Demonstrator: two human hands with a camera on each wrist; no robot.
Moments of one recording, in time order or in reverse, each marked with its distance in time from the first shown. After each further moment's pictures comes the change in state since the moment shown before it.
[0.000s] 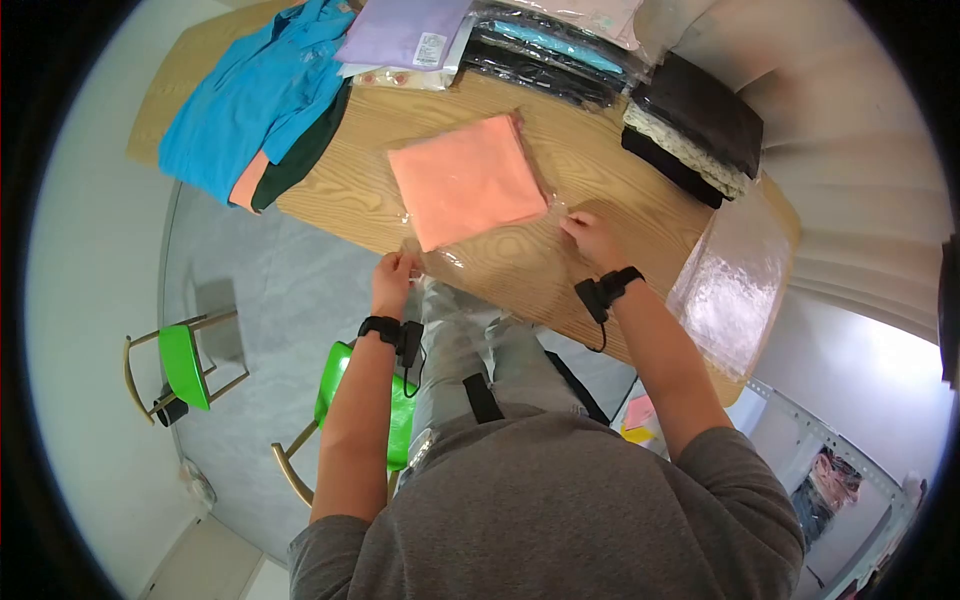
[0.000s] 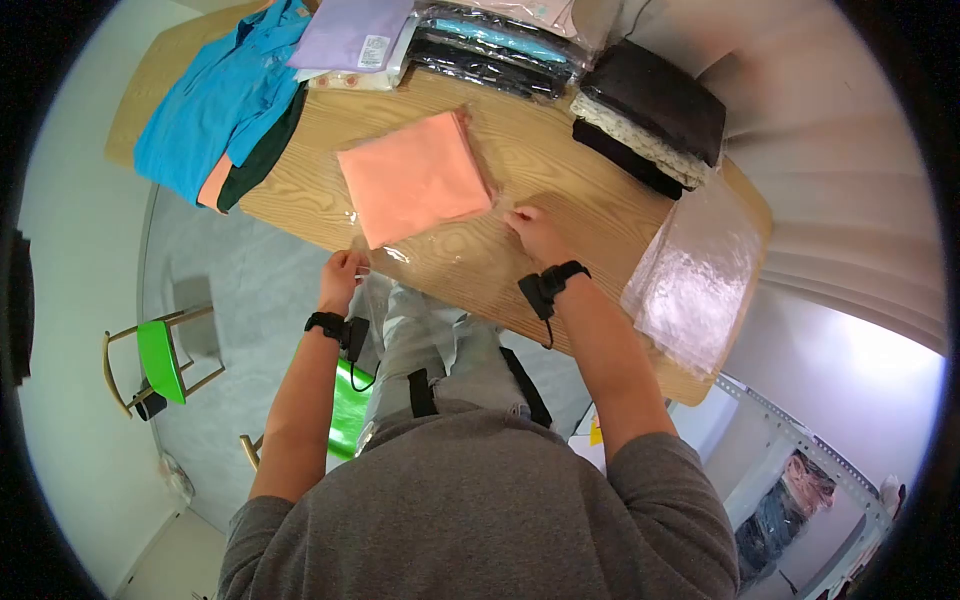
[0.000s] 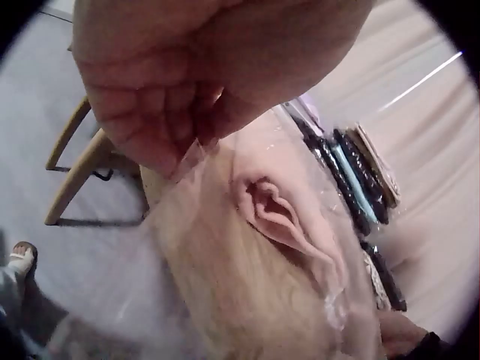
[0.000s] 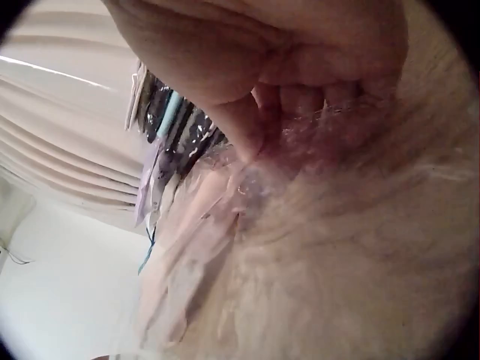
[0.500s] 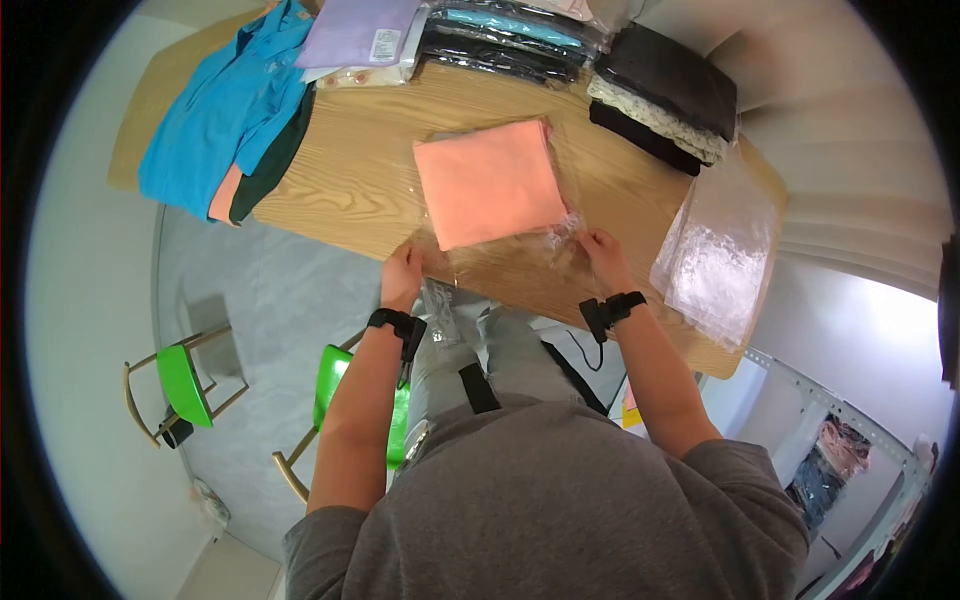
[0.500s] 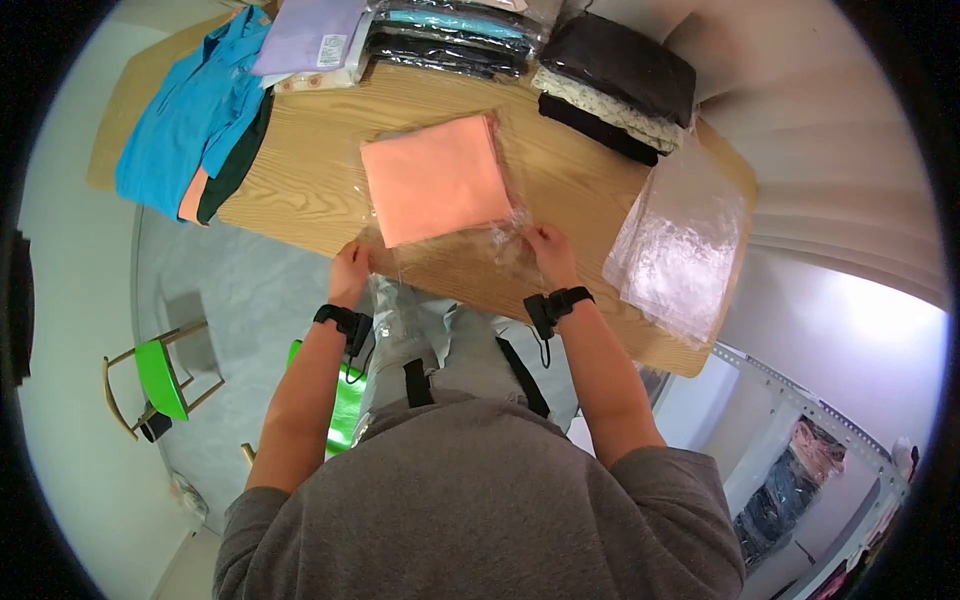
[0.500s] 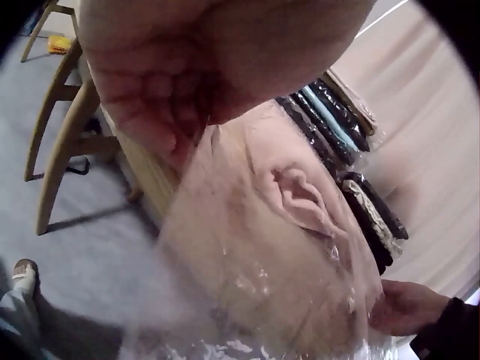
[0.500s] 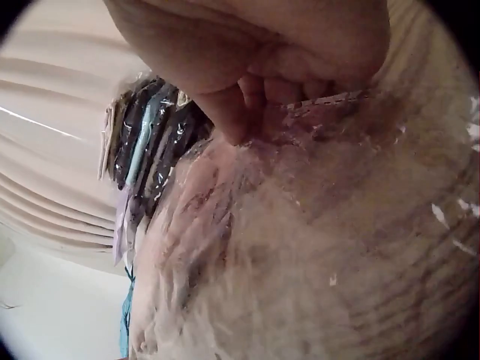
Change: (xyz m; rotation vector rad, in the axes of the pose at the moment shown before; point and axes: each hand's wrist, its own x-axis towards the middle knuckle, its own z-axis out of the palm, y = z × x) left_hand -0.003 -0.009 0.051 0.439 0.059 0.367; right_hand -0.056 0.073 -0.031 0.177 0.260 0.018
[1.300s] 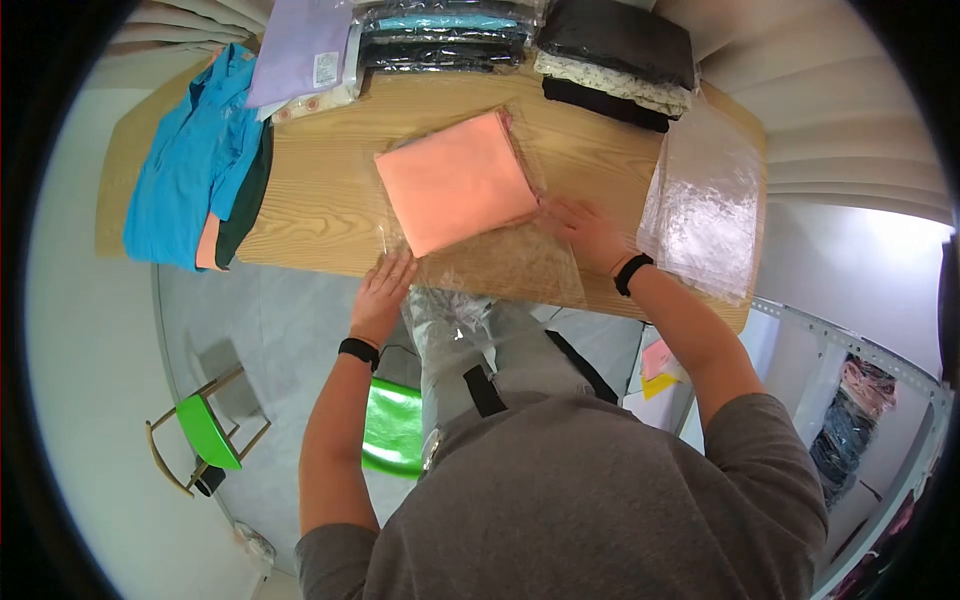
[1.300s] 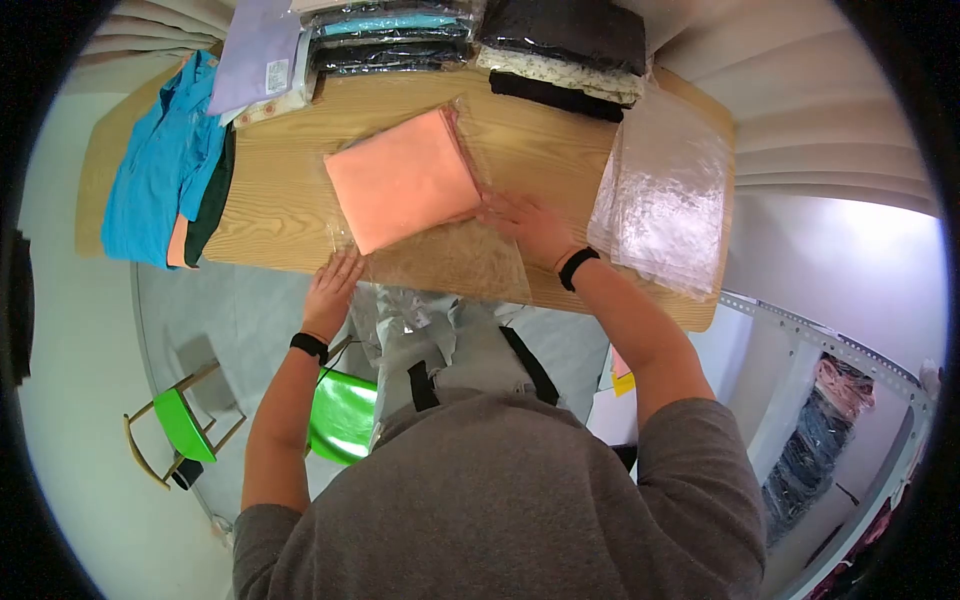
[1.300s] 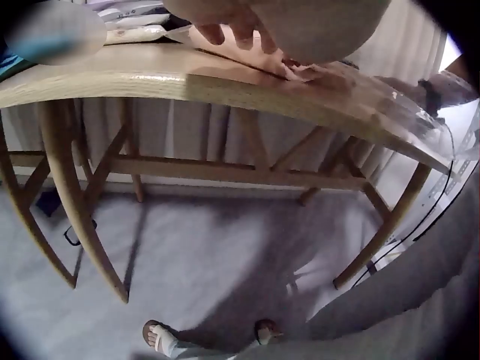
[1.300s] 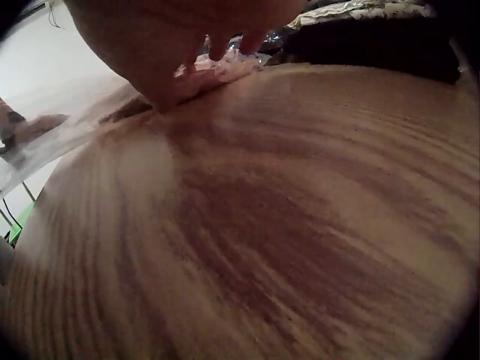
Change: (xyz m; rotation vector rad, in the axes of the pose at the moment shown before) left_hand -0.017 0.008 -0.048 0.782 -0.212 0.910; right_hand -0.021 -0.034 -0.029 -1.184 -0.225 -1.003
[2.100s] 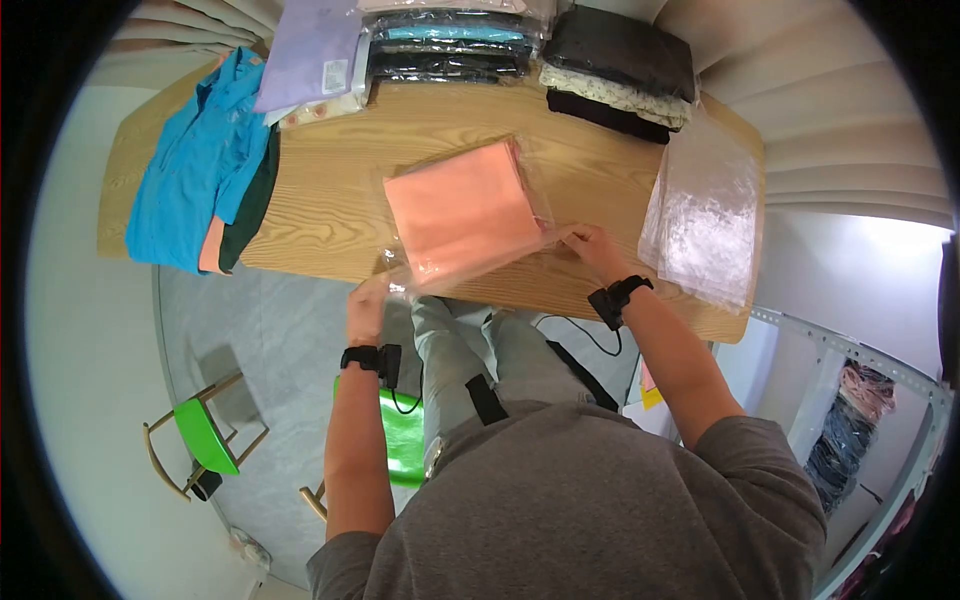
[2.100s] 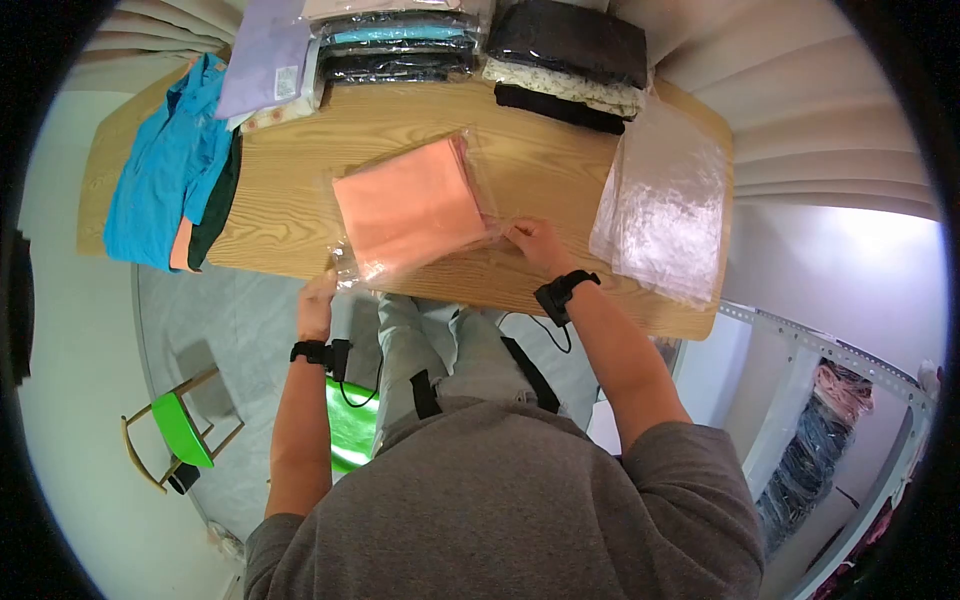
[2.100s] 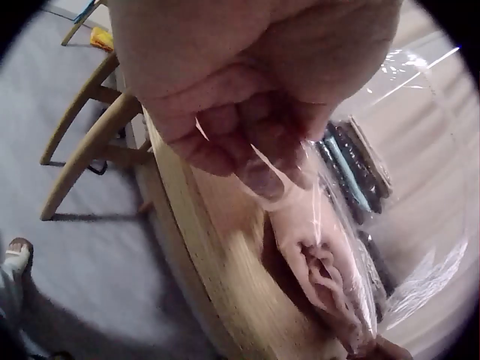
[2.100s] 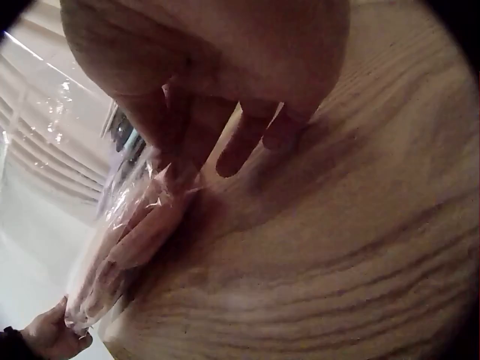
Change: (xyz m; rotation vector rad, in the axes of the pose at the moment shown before) left_hand -0.005 -0.010 0.014 -1.399 0.216 -0.867; right_hand 0.000 -0.007 0.024 1.109 0.099 0.750
